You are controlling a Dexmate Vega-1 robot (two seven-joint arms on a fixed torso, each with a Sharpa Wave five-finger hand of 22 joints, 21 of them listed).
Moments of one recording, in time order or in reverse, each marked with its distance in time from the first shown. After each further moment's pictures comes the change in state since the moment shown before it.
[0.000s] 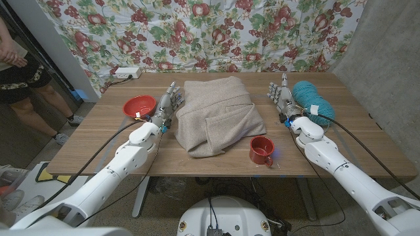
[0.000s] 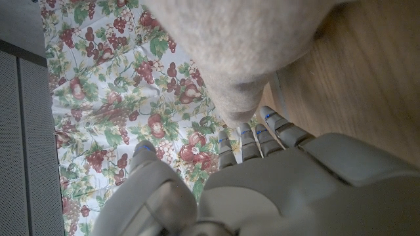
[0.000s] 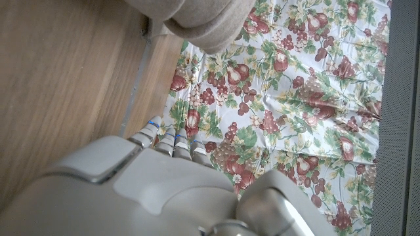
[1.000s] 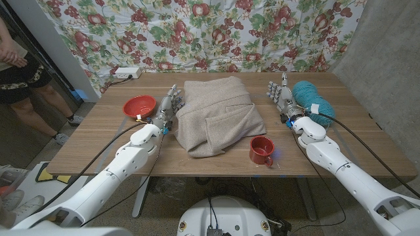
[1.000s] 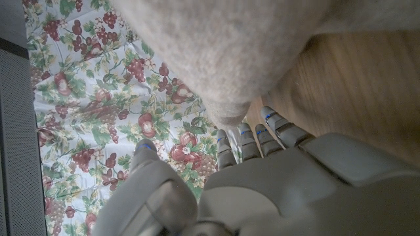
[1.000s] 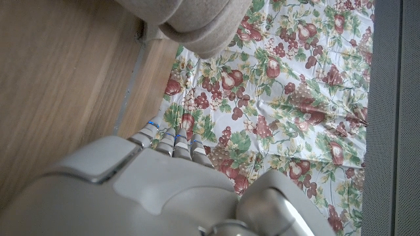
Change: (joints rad) left arm 0.023 0.000 -0.003 -0.048 -0.029 0.063 0.047; left_hand 0.013 0.013 0.008 -0.008 -0.022 0.021 0.001 0.005 0.000 0.004 -0.004 0.000 0.000 0.001 0.007 0.004 0.000 -0.004 0.004 0.000 0.000; right arm 0.010 -0.008 -0.002 0.027 -0.003 0.039 0.053; right_hand 0.000 0.000 0.000 0.000 0.000 0.000 0.000 0.000 0.000 0.007 -0.014 0.000 0.000 -0.001 -0.009 0.000 0.000 0.000 0.000 -0.014 0.000
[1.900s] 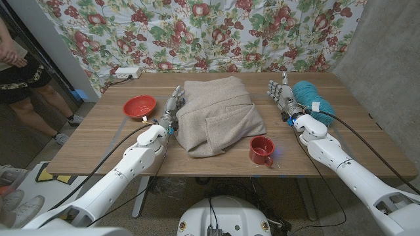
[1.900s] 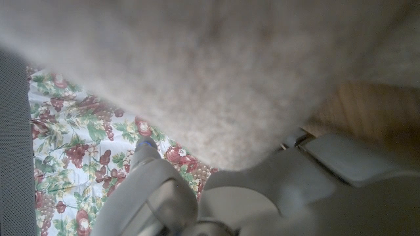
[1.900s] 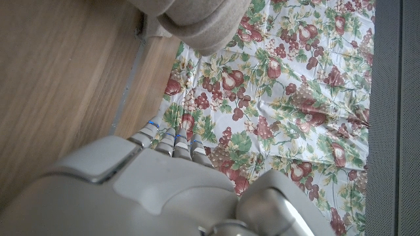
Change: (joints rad) left arm -0.017 -0.056 0.018 0.035 -0.013 -0.013 0.007; left_hand 0.023 0.003 0.010 -0.010 -0.025 -0.024 -0.023 -0.010 0.000 -0.004 0.004 0.000 0.000 -0.002 0.009 0.000 0.000 0.012 0.000 0.000 0.000; right arm 0.028 -0.004 -0.001 0.029 0.007 -0.008 0.029; right_hand 0.000 0.000 0.004 -0.004 0.000 0.000 0.000 0.000 0.000 0.000 0.000 0.000 0.000 0.000 0.000 0.000 0.000 0.004 -0.004 -0.007 0.000
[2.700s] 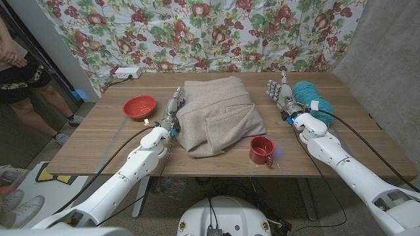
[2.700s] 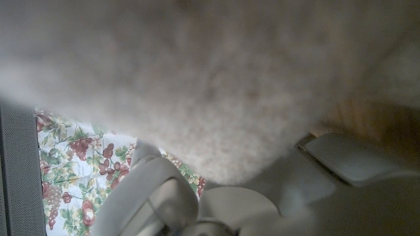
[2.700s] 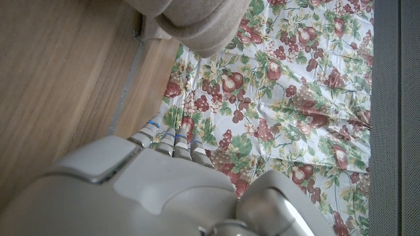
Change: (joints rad) left arm 0.021 -0.027 0.001 -0.008 0.018 -0.039 0.052; left_hand 0.034 -0.006 0.010 -0.010 -0.015 -0.128 -0.037 -0.024 0.000 0.009 -0.009 0.000 0.000 0.022 0.000 0.000 0.000 0.030 0.020 0.008 0.000; right arm 0.020 0.004 -0.006 0.019 0.005 -0.008 0.020; right_hand 0.000 0.000 0.000 0.000 0.000 0.000 0.000 0.000 0.000 0.000 0.000 0.000 0.000 0.000 0.000 0.000 0.000 0.007 0.000 -0.011 0.000
